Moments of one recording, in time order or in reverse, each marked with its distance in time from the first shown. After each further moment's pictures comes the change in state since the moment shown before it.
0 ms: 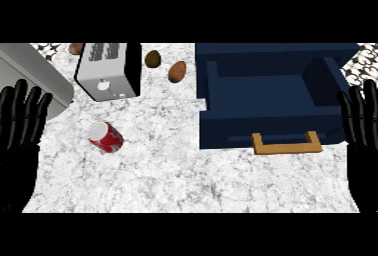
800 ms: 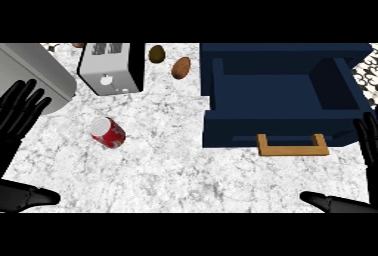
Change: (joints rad) left arm -0.042 0.227 0.170 0.184 0.331 -0.266 0.205; right arm 0.148 -0.017 -0.111 -0.015 -0.074 -0.013 0.190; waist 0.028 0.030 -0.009
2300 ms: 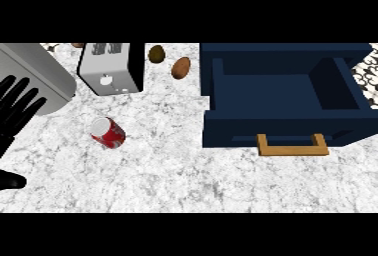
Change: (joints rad) left arm -0.071 -0.011 0.133 0.115 0.290 0.005 0.254; right arm 0.221 -0.045 -0.324 0.002 -0.281 0.310 -0.116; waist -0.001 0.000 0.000
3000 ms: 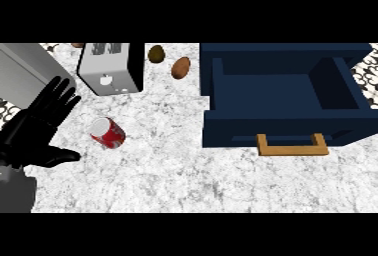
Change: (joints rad) left arm -0.078 -0.085 -0.096 0.213 -0.189 0.026 -0.143; right arm 0.031 0.026 -0.098 -0.039 -0.062 0.082 0.046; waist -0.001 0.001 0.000
